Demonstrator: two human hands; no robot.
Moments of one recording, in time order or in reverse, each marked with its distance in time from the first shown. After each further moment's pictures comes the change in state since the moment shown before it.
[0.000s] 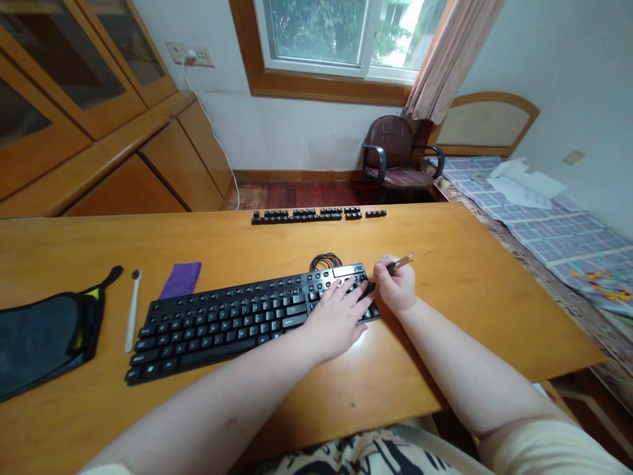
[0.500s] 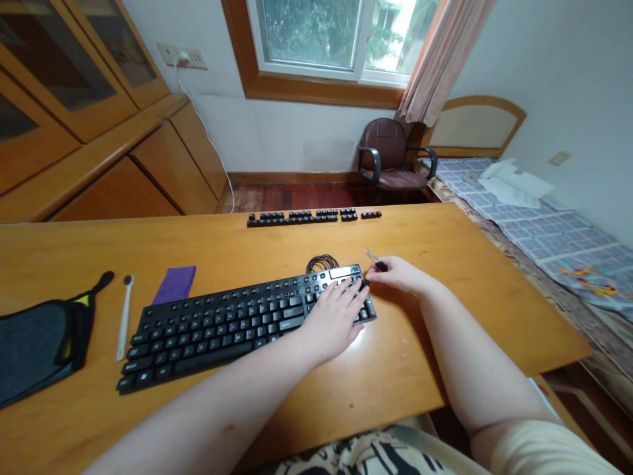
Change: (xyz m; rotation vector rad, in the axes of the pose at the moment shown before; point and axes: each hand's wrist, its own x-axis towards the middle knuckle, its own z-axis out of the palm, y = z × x) left_hand -0.001 -0.001 0.005 -0.001 0.008 -0.025; right_hand 0.033 0.021 -0.033 0.045 -0.758 0.447
